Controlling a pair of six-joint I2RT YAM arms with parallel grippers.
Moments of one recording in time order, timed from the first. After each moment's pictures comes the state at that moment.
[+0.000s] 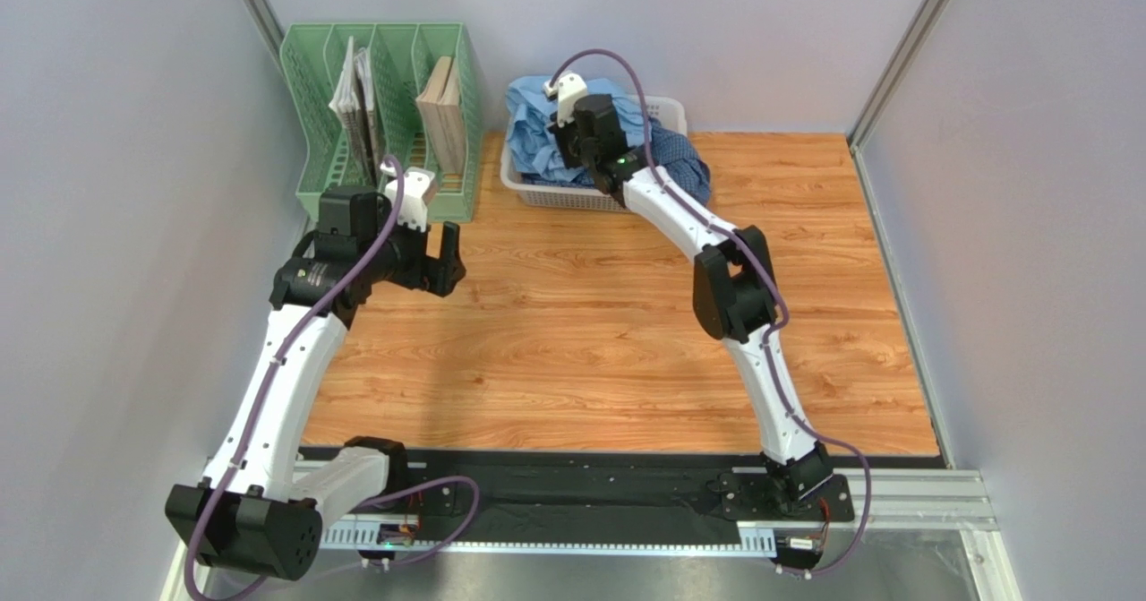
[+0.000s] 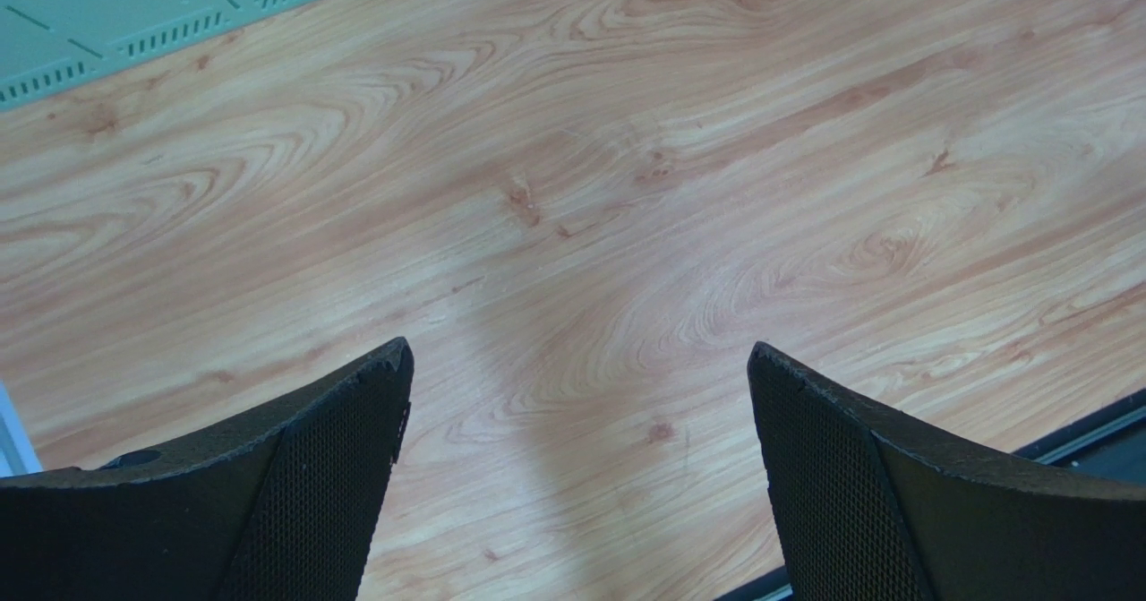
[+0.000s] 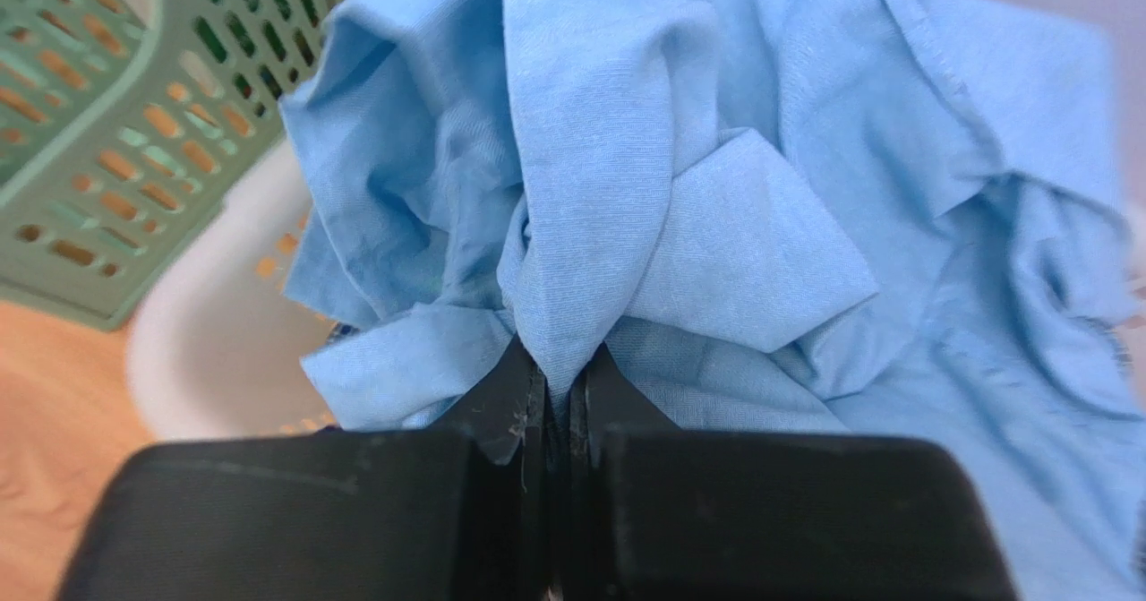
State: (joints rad) left arm -0.14 1.05 1.12 -0.76 0.27 0.10; right arm 0.55 2.45 2.24 -0.12 0.07 -0.10
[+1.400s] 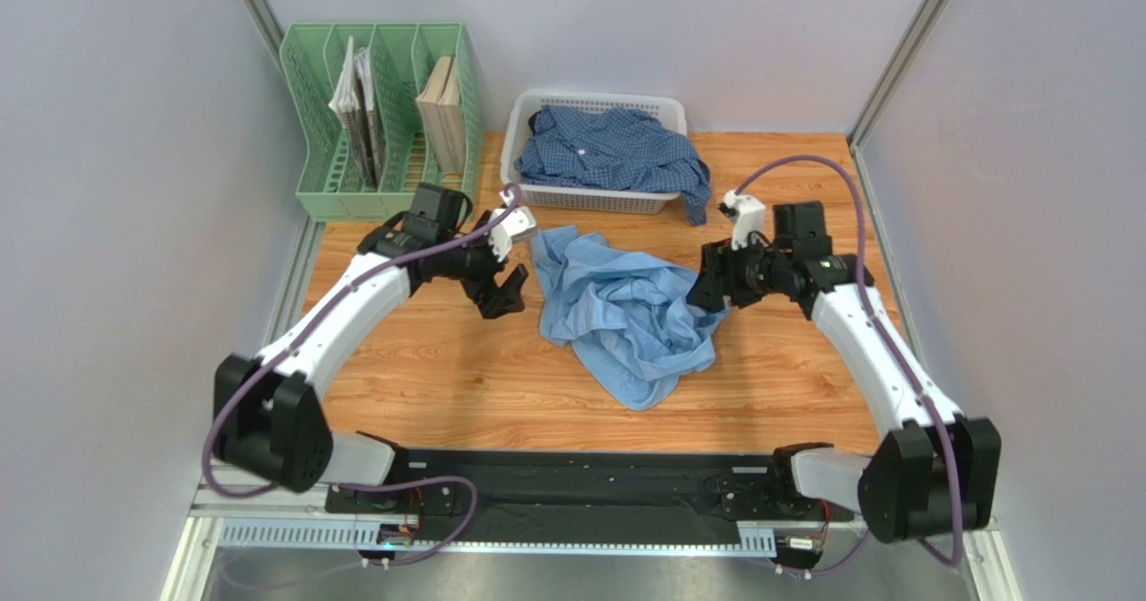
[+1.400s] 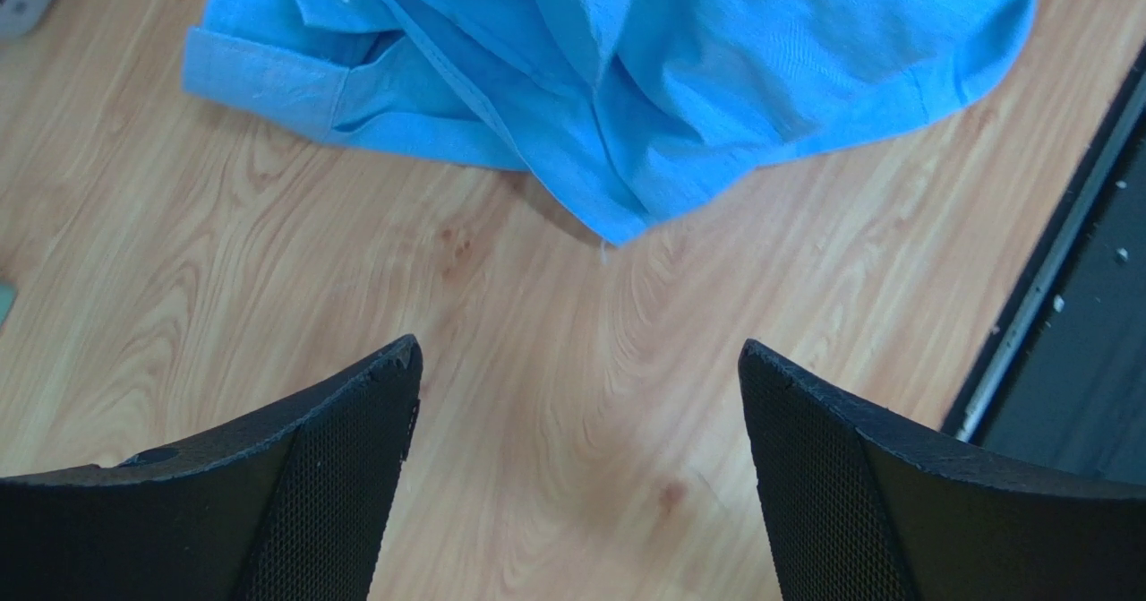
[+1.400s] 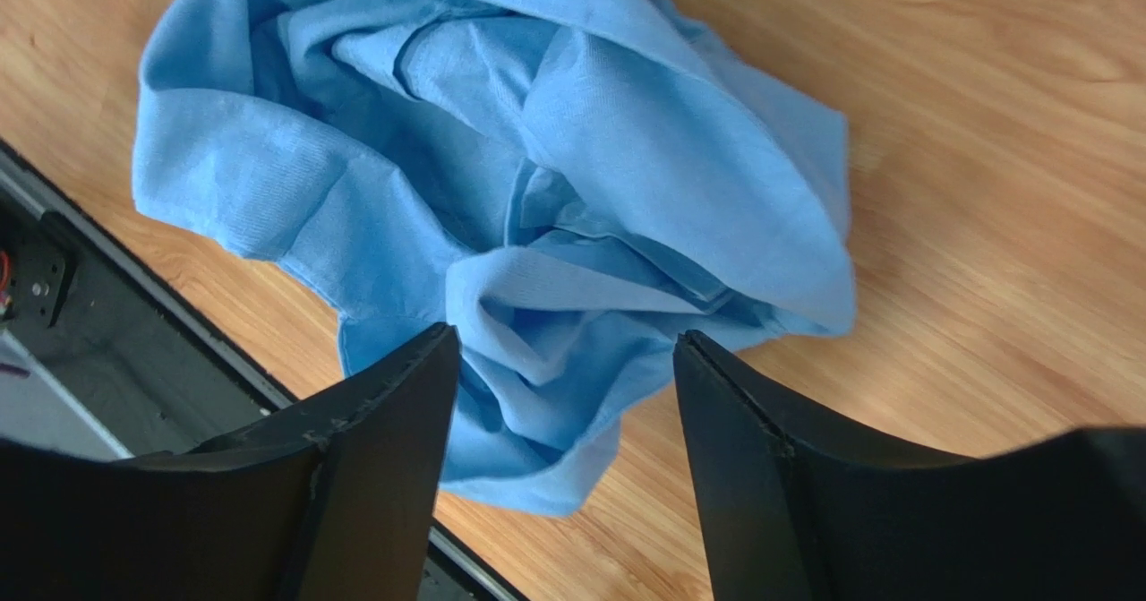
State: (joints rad) left arm -0.34 1.32 1.08 -0.67 0.58 0.54; right arm 0.12 1.17 0.97 -0.65 -0.53 -0.08
